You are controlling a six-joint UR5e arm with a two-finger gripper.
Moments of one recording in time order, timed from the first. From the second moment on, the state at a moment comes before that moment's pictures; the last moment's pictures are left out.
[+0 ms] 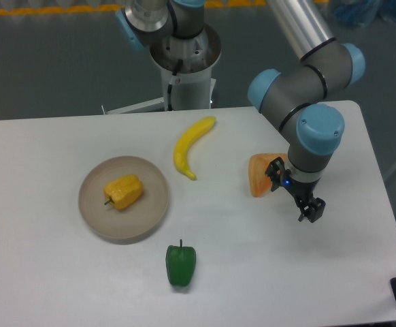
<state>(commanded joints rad) 2.34 -2.00 -1.51 -1.14 1.56 1.52</state>
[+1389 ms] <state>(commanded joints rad) 1.85 -1.88 -1.72 -1.15 1.49 0.96</state>
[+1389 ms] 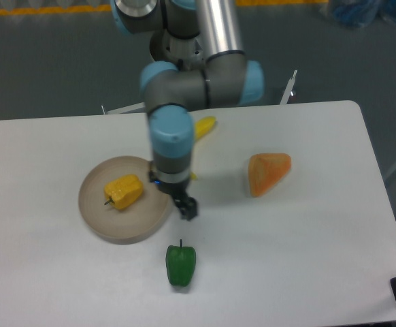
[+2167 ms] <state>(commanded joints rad) 1.77 -1.92 -1.75 -1.13 1.49 0.82</state>
